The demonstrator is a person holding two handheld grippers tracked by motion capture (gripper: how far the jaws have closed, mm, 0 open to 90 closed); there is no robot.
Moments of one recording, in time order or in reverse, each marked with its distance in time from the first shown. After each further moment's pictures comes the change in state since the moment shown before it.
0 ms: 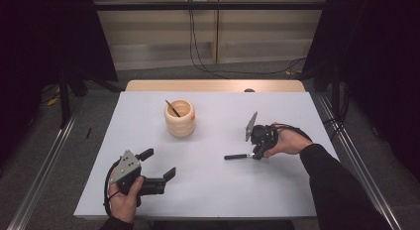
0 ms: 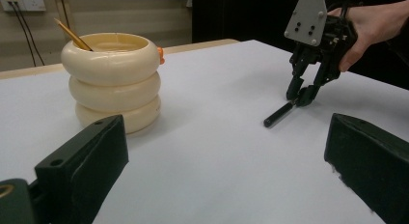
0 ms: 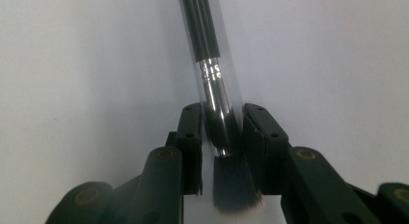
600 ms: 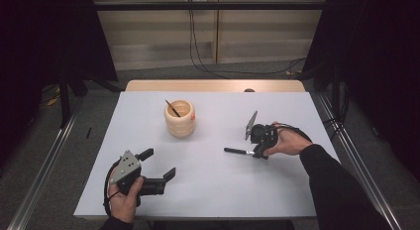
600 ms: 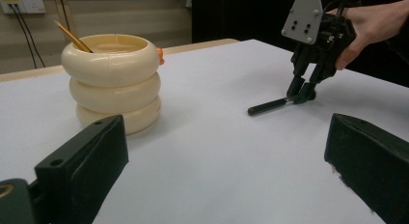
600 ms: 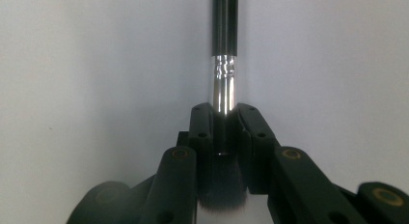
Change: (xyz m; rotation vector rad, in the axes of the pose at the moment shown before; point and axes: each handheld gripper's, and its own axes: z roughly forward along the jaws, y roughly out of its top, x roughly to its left) left arm 0.000 0.000 0.000 -0.001 -0.005 0.006; right arm 0.000 0.001 0.000 -0.007 -0.021 0.061
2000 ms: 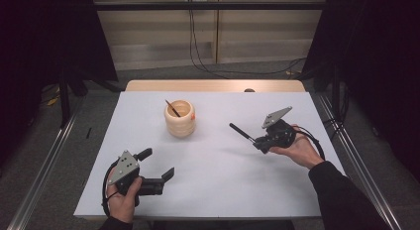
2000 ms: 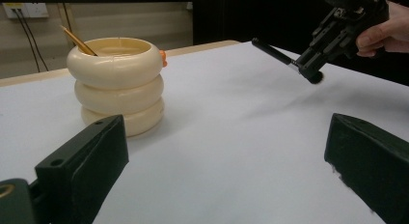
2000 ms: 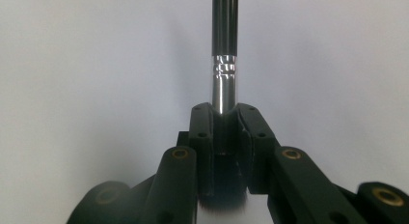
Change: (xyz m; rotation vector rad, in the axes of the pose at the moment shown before) left arm 0.003 0.000 -0.003 -0.006 0.005 0.014; right arm 0.017 -0.042 -0.035 -0.467 -0.145 0.226
